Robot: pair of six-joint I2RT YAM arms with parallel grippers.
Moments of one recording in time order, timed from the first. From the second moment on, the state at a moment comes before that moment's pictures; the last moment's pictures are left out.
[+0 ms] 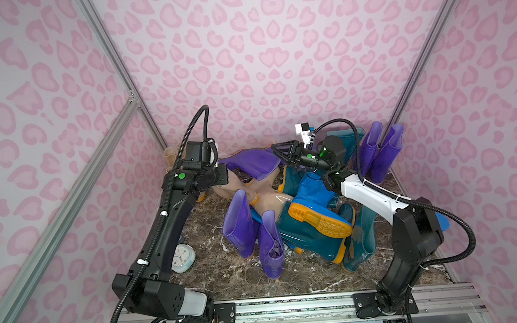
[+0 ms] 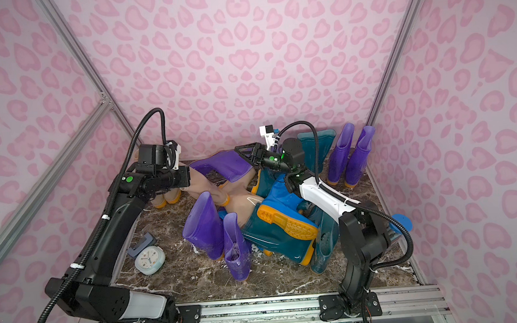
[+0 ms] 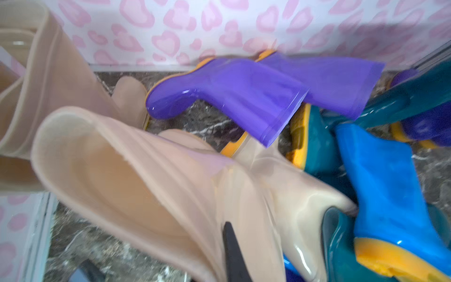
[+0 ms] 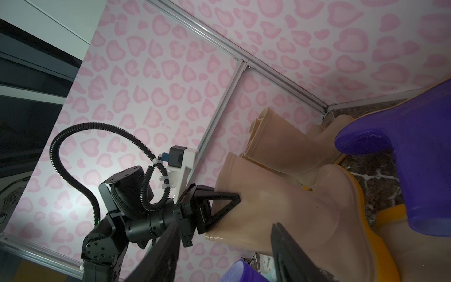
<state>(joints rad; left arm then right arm) -0.21 1.43 1.59 -0.98 -0.01 -0.14 0.46 1.75 1.37 0.50 -0.74 1.16</state>
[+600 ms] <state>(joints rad) -0.08 1.37 1.63 -1.24 -0.04 0.08 0.43 1.66 1.27 0.41 -0.77 1.04</state>
